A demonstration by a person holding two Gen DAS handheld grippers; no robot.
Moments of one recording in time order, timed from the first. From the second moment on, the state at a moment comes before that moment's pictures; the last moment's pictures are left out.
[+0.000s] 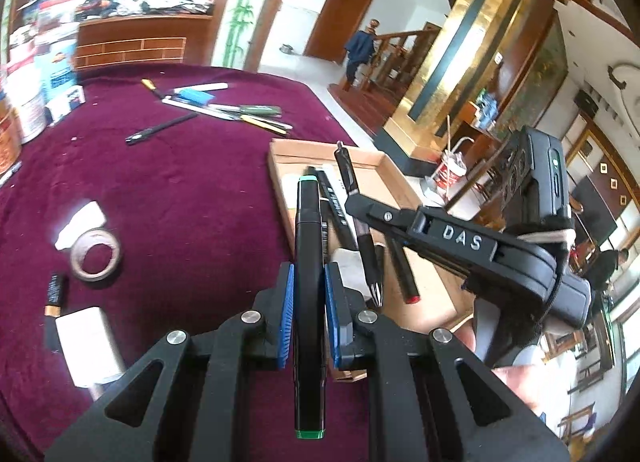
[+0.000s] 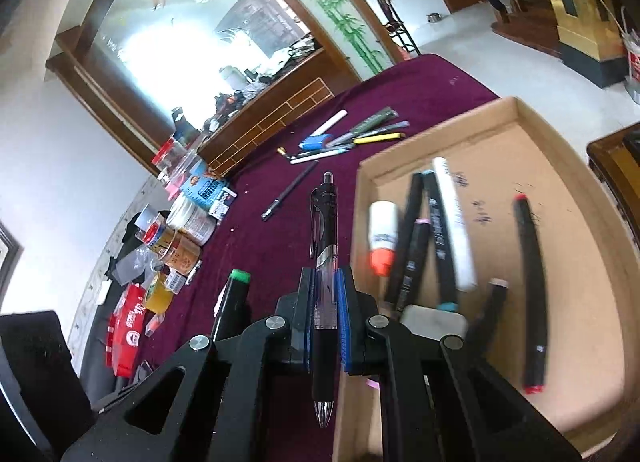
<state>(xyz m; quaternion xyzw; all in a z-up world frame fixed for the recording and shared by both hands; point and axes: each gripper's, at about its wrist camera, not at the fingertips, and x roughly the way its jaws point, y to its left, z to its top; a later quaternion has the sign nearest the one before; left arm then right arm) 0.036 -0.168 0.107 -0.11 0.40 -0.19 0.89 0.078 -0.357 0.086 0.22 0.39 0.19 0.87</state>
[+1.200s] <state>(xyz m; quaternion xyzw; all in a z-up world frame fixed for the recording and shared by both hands) 0.164 -0.300 0.050 -0.17 0.51 -0.21 0.82 0.179 -0.452 0.064 0.18 0.50 0.11 0.84</state>
